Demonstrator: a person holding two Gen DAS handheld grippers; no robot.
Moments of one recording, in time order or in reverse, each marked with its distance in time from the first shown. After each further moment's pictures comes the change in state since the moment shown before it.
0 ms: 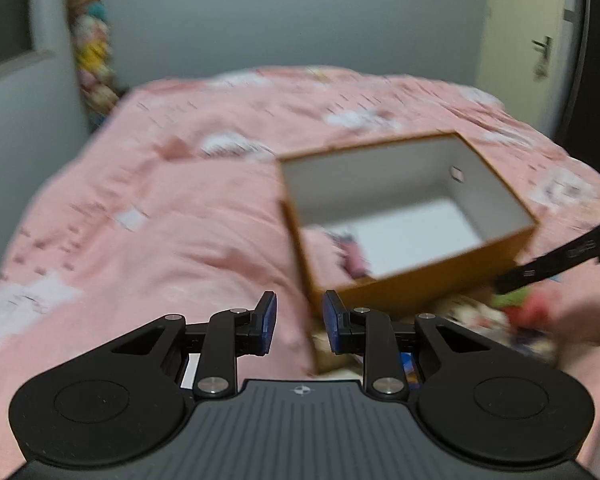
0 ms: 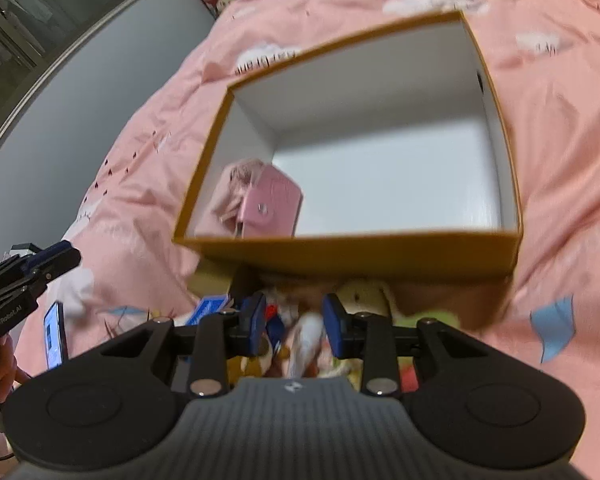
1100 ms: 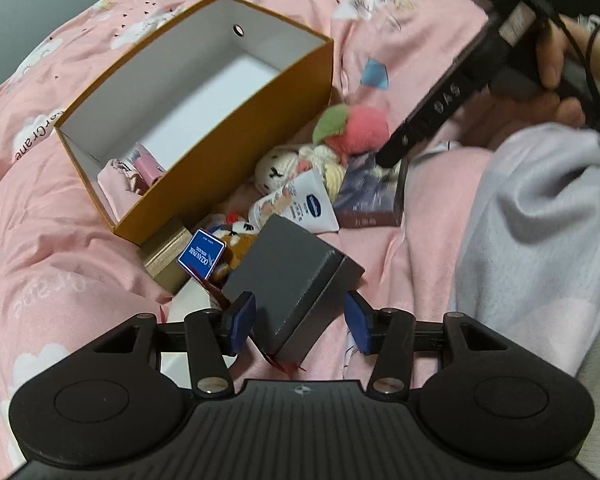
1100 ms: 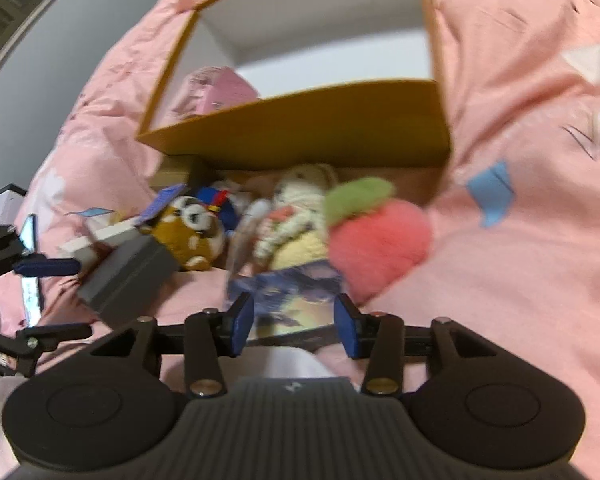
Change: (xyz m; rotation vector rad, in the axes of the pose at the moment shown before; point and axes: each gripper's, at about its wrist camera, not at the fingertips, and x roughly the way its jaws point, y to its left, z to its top) left arm 0.007 -0.109 -0.027 0.477 0.371 -0.243; right arm -0.019 -0.039 -0.047 0.009 0.166 -0.089
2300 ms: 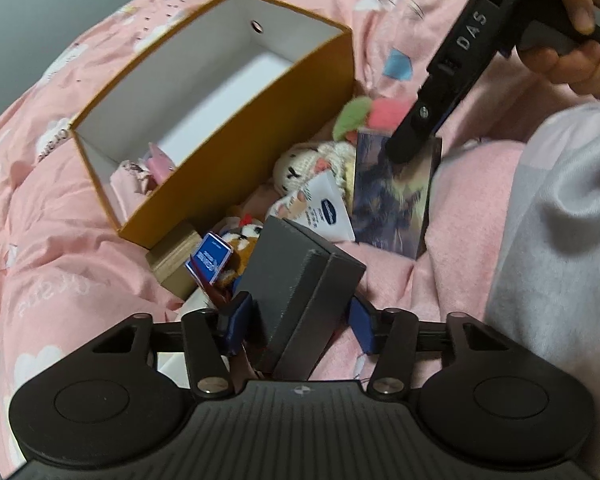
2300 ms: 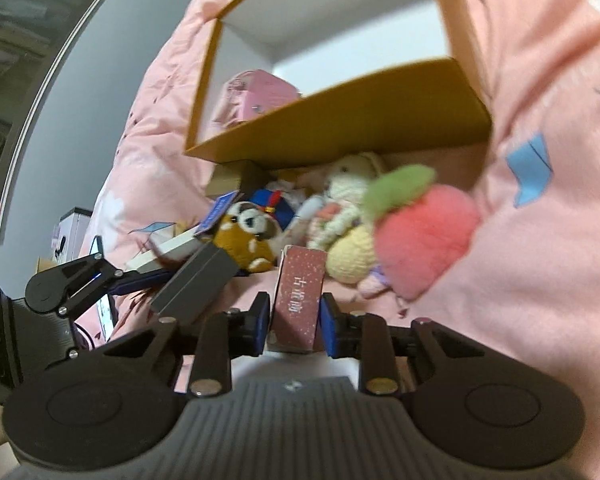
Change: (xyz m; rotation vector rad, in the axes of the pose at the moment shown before) left arm 0.019 -0.013 0.002 -0.092 -0.033 0.130; right arm -0.002 -0.002 0.013 0.068 0.054 0.278
